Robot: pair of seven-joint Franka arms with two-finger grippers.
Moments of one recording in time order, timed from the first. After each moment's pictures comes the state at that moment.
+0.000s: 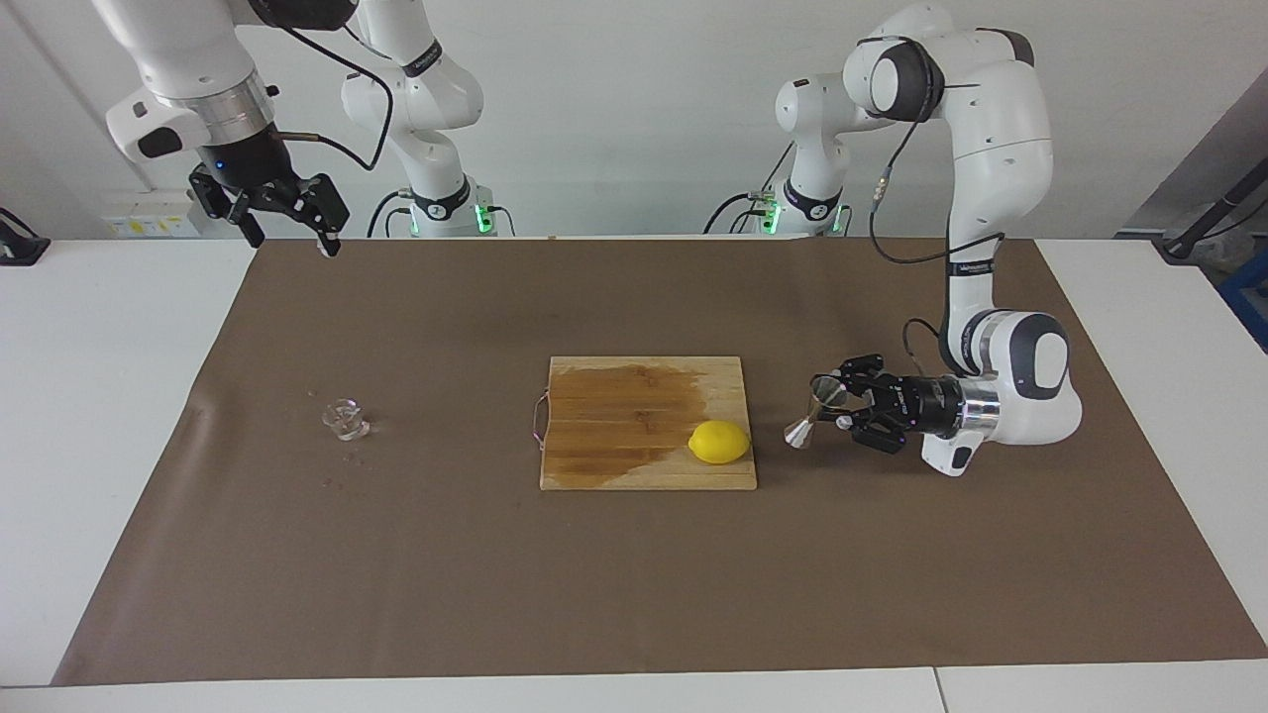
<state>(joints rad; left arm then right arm) -0.15 0.59 0.22 -1.70 -1.67 1.33 -0.89 0.02 -0.10 -0.03 -1.65 -0.03 1.57 0.15</state>
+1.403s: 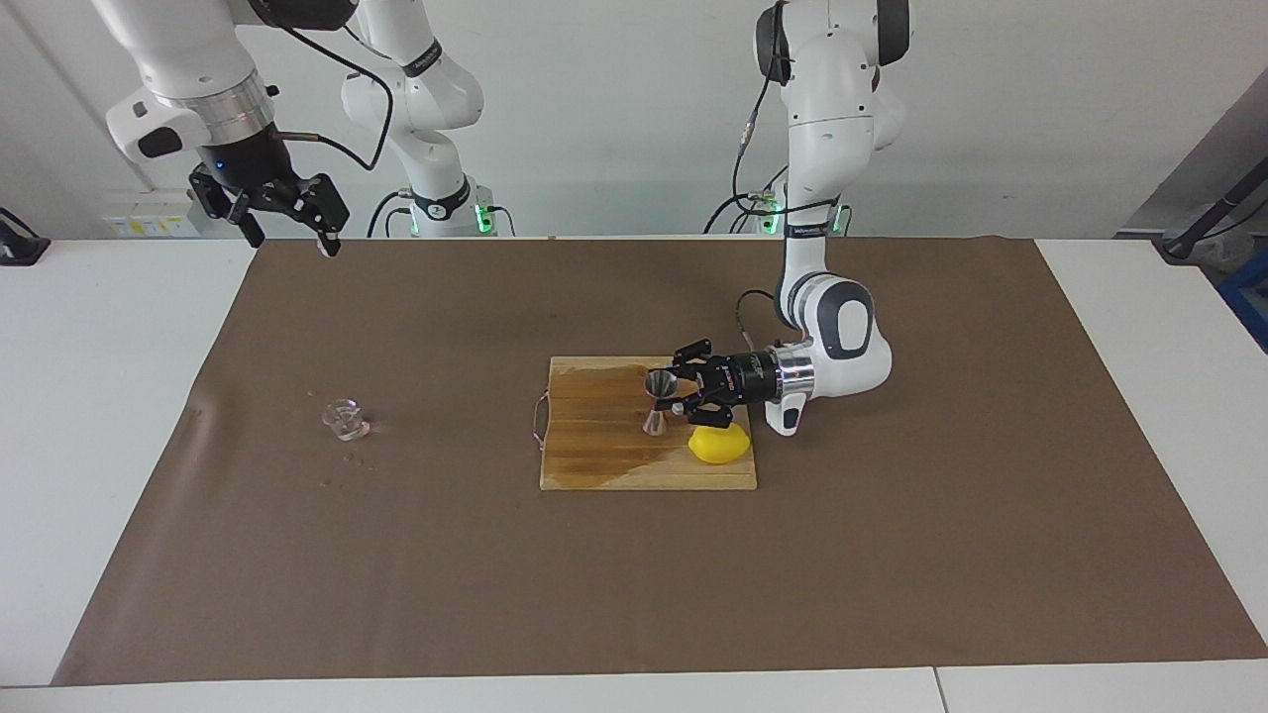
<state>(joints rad) -0.88 0.56 0.63 -2.03 -2.11 1.54 -0.72 0.02 -0.10 -0.03 -1.65 -0.03 1.57 0.15</state>
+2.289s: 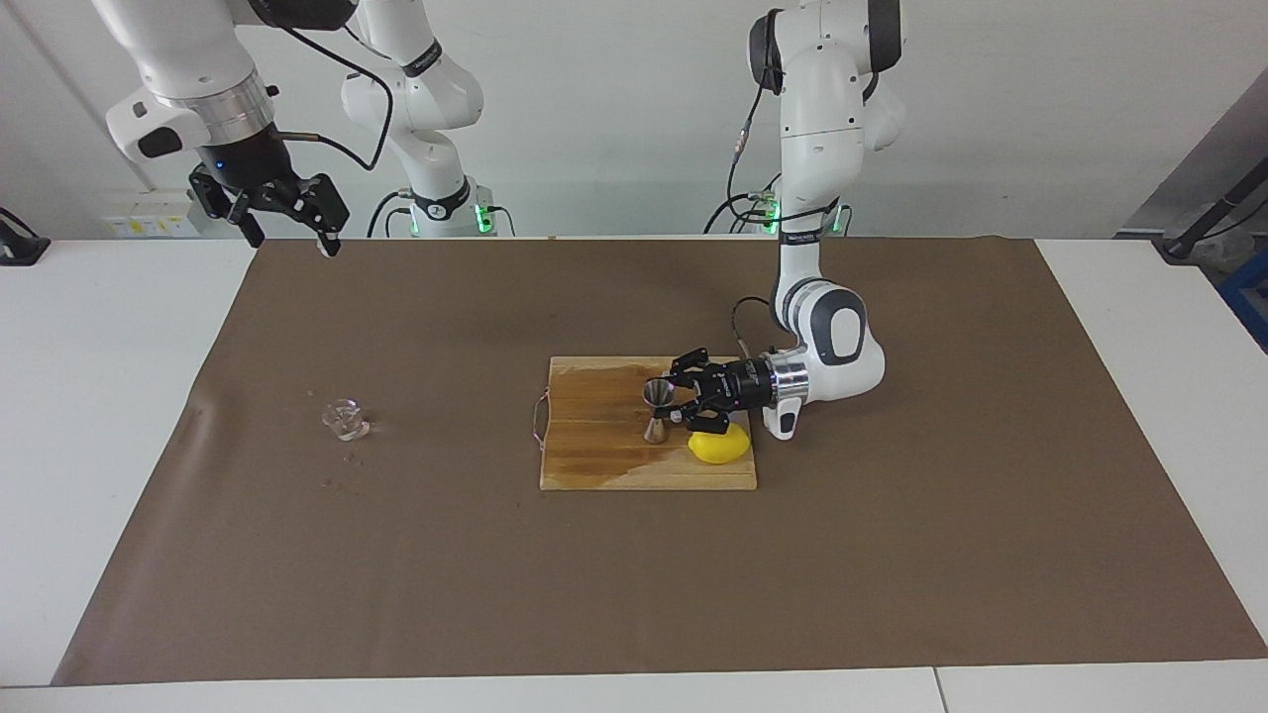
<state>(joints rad) -0.89 0.60 0.63 -2.03 -2.13 1.55 -0.68 0.02 -0.10 -0.03 -1.65 -0.03 1.57 0.15</state>
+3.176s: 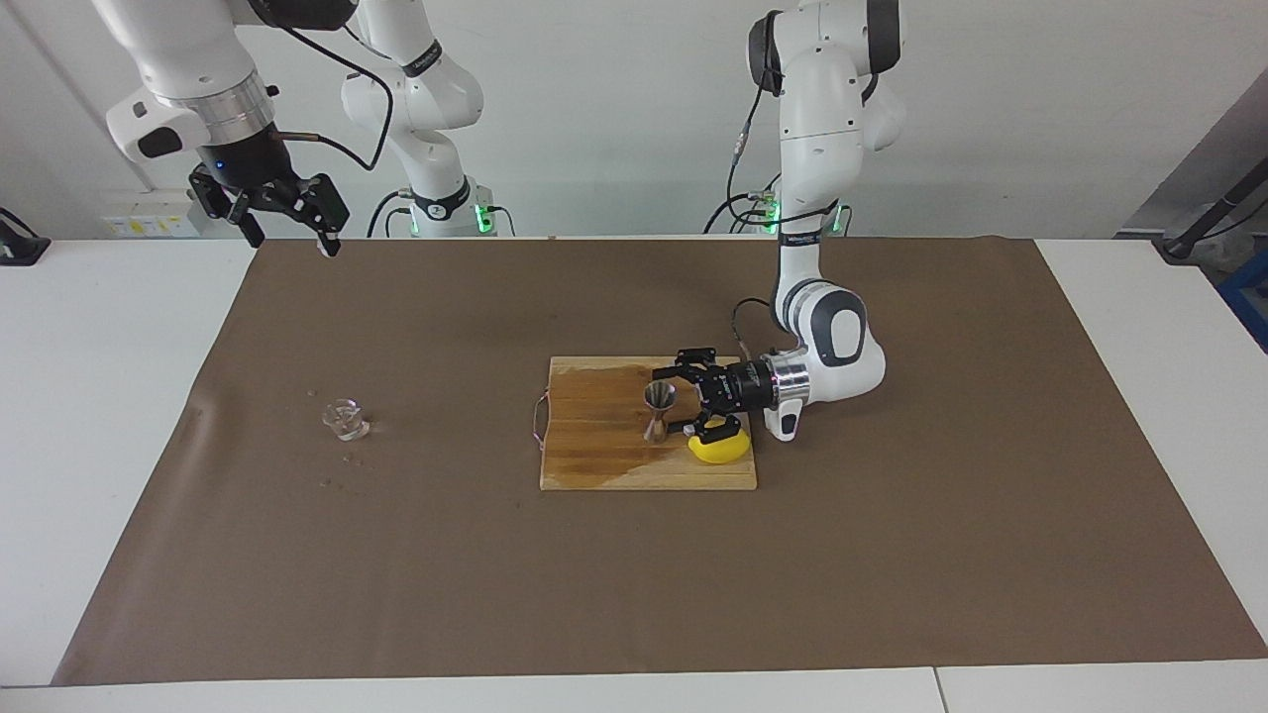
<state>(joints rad) -0.85 0.60 0.65 -2.01 -2.10 1.54 -0.71 0.02 -0.10 -0.03 -1.65 -0.03 1.57 0.15</state>
